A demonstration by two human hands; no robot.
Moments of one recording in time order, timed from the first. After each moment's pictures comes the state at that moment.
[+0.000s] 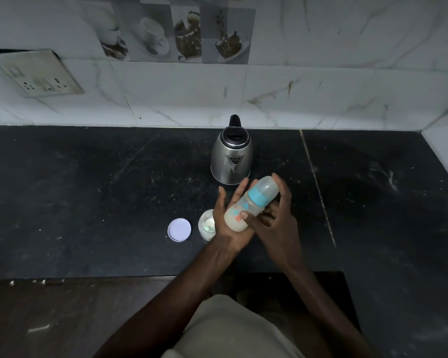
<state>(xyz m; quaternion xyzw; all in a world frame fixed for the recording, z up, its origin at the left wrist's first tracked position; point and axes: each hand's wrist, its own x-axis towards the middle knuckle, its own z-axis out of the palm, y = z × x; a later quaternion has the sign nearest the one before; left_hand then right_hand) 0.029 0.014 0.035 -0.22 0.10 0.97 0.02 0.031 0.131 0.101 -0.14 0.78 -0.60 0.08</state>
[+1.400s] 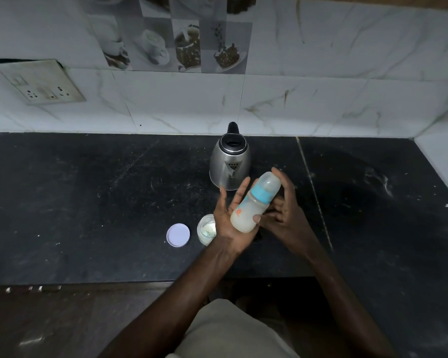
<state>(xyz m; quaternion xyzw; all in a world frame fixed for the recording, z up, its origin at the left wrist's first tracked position) 0.025 0.014 0.056 -0.23 0.16 0.96 0.02 -0.004 0.159 0.114 -0.24 0.78 -0.56 0.16</state>
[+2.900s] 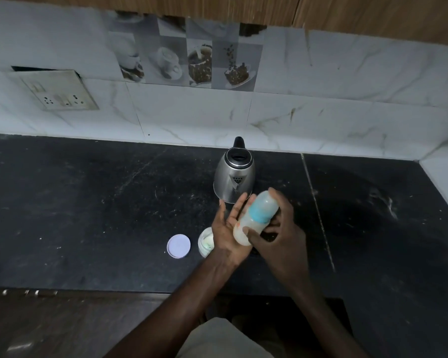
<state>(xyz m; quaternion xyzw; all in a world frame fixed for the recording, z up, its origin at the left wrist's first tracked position) 0.021 0.008 0.053 -0.26 0.11 0.96 -0.01 0.036 0.130 0.139 -0.23 0.84 -0.50 0.00</state>
